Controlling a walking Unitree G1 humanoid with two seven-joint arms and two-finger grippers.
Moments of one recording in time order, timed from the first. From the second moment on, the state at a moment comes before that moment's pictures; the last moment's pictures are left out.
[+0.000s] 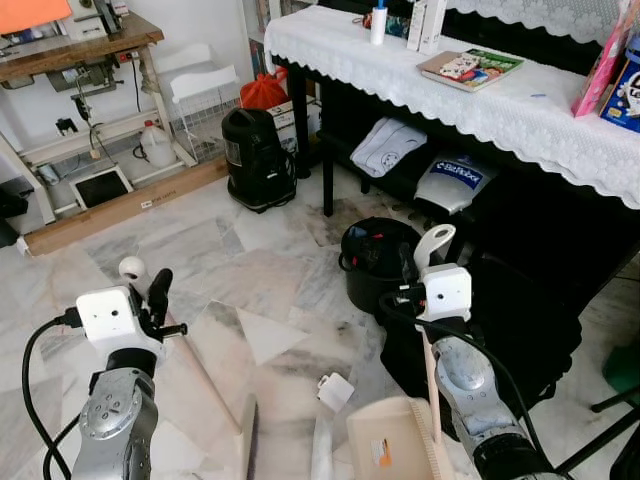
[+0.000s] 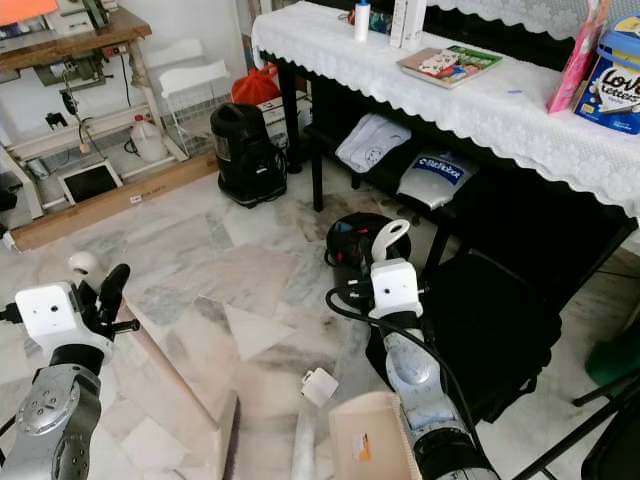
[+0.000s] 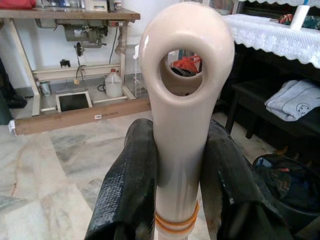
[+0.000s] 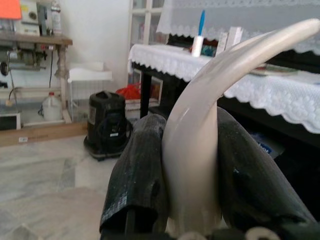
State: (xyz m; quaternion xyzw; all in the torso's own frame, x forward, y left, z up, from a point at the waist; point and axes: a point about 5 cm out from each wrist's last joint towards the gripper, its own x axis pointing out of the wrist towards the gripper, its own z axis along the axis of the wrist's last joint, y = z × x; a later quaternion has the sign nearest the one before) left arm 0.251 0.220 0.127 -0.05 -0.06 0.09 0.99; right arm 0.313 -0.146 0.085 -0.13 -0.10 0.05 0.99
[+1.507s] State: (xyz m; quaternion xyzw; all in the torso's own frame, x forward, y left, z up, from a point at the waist) left arm 0.272 0.229 0.140 -0.05 -0.10 0.10 0.99; right arm 0.325 -0.153 0.054 -0.09 0.02 -0.02 1.00
